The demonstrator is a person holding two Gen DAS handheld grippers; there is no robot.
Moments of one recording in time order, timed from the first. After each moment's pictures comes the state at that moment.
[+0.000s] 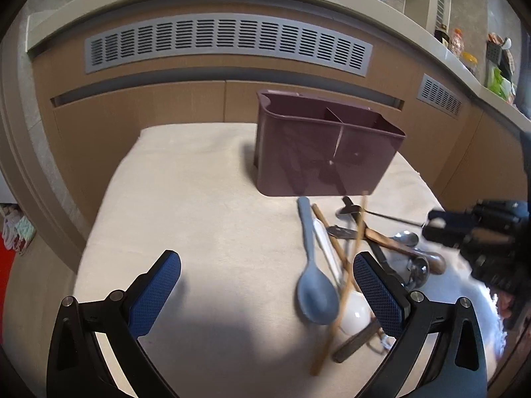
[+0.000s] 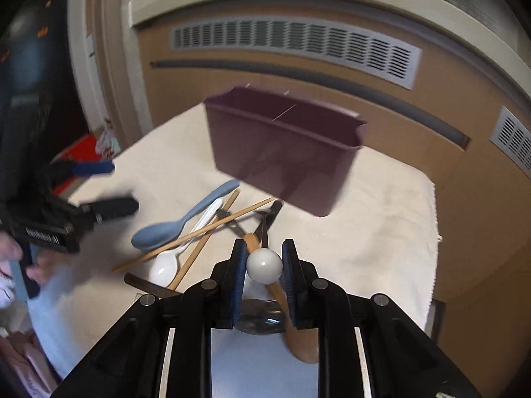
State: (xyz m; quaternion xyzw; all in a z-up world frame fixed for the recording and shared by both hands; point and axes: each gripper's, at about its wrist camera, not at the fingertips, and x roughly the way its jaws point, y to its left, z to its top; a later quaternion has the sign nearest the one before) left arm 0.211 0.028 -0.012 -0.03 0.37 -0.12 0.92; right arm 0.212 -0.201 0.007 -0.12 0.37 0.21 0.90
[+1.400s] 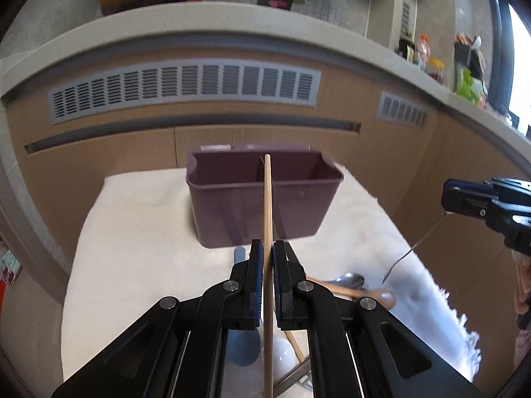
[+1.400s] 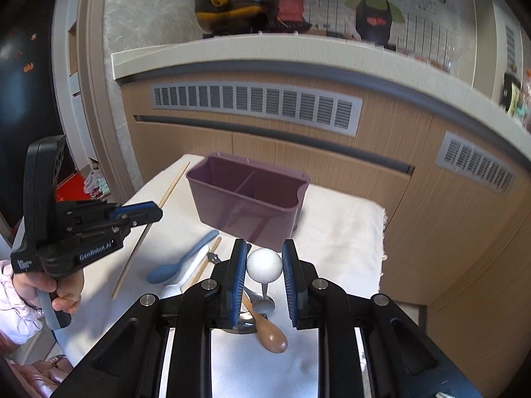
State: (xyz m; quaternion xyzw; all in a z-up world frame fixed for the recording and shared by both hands) left arm 0.205 -0.033 0.047 -0.02 0.31 -0.17 0.94; right arm 0.176 -0.236 0.098 -0.09 0.32 0.17 0.93
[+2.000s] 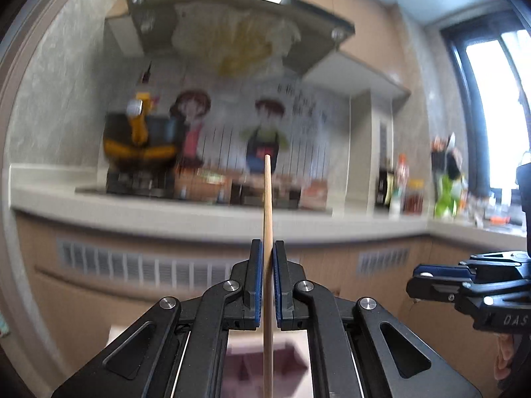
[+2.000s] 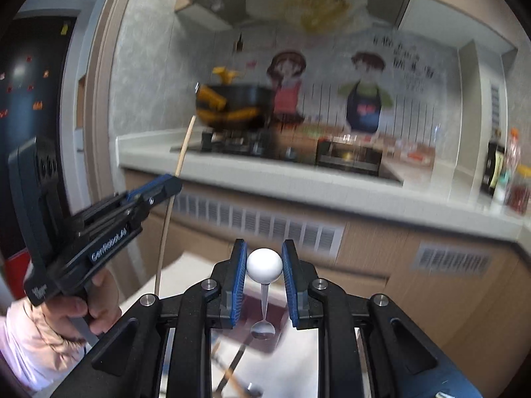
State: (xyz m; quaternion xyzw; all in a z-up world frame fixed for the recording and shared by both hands) left arm 0.207 -0.026 0.222 -0.06 0.01 -0.18 0.98; right arm 0.196 -0.227 0.238 -0.07 0.15 0.16 0.97
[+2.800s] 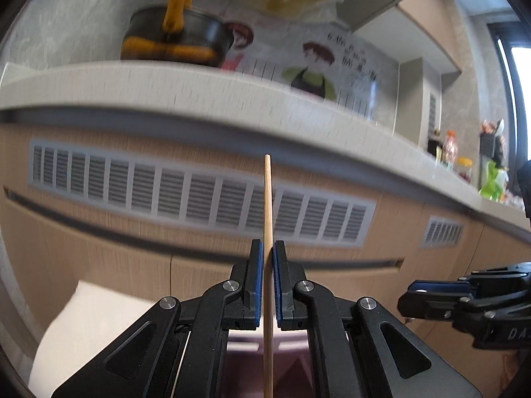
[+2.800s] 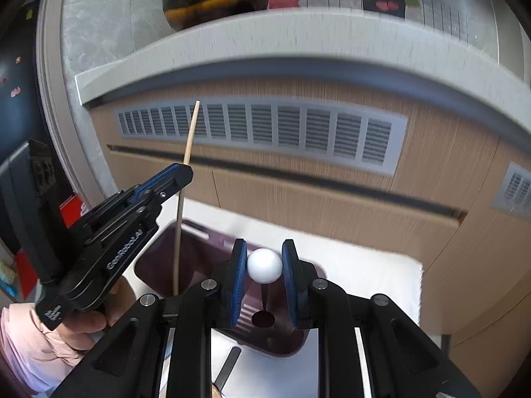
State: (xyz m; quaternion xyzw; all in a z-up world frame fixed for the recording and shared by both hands) left arm 0.373 -0.011 0.062 -0.10 0.11 -0.13 0.98; right arm 0.354 -0.189 0.075 -0.04 0.32 0.18 0.93
